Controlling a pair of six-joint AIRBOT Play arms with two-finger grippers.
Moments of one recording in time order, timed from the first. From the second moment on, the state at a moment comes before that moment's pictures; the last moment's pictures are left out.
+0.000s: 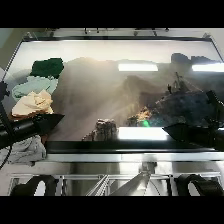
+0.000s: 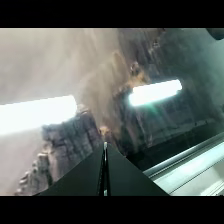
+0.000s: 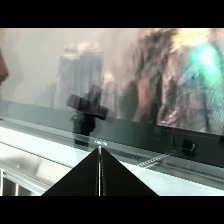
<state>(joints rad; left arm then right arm) 0.18 -0.48 0.58 -2.48 1.18 2.02 -0.01 -0.46 0.57 -0.88 1.22 1.53</state>
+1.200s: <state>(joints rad) 0.30 -0.96 1.06 -2.25 0.93 2.01 -0.01 -0.48 0.57 -0.87 1.08 1.52</state>
